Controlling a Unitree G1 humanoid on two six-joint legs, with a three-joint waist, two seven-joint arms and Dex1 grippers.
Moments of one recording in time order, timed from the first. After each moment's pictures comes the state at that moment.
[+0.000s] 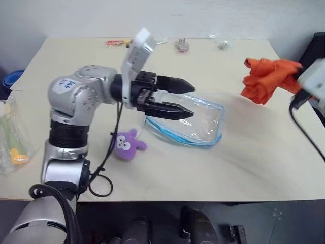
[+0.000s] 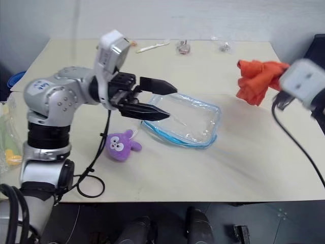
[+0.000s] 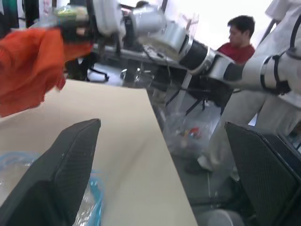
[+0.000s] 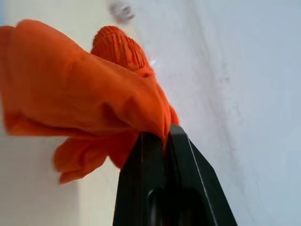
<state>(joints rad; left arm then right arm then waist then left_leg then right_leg) -1.09 0.44 -0.06 0.01 -0.66 0.96 -1.19 -0.29 -1.08 -0.21 0.10 -0.06 -0.14 0.59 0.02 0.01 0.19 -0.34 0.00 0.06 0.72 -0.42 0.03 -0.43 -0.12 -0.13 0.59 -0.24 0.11</state>
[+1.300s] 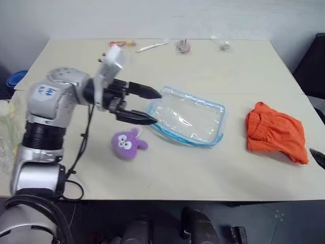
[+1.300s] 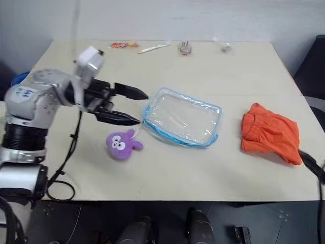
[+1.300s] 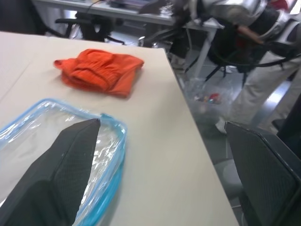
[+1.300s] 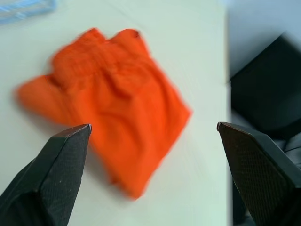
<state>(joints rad) -1.02 0.77 -0.09 0.21 -0.56 0.66 -1.45 0.52 -0.83 -1.06 -0.48 0.56 0.65 0.82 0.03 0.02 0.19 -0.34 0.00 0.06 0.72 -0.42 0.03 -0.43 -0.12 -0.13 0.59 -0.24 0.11</state>
